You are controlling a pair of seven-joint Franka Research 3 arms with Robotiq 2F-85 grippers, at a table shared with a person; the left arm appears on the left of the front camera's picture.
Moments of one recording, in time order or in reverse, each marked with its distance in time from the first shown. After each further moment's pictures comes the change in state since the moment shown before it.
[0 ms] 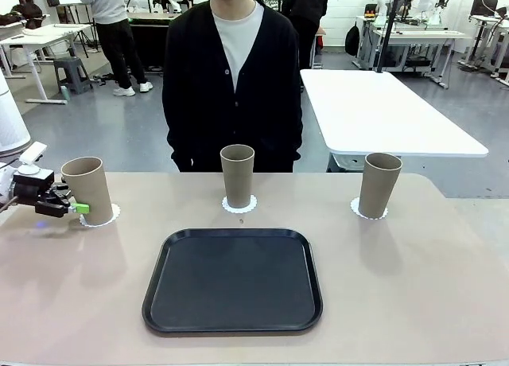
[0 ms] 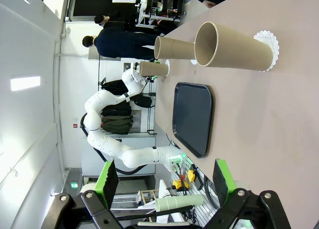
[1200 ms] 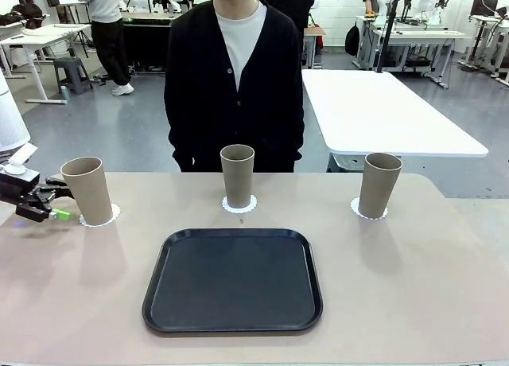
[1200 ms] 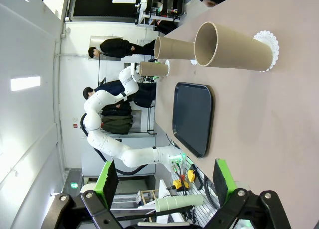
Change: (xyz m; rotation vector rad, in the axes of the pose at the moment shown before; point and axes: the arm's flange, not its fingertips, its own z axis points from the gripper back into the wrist) left arm -0.004 0.006 0.046 0.000 0.200 -0.036; right arm 0.000 0.000 0.000 0.000 0.000 0.000
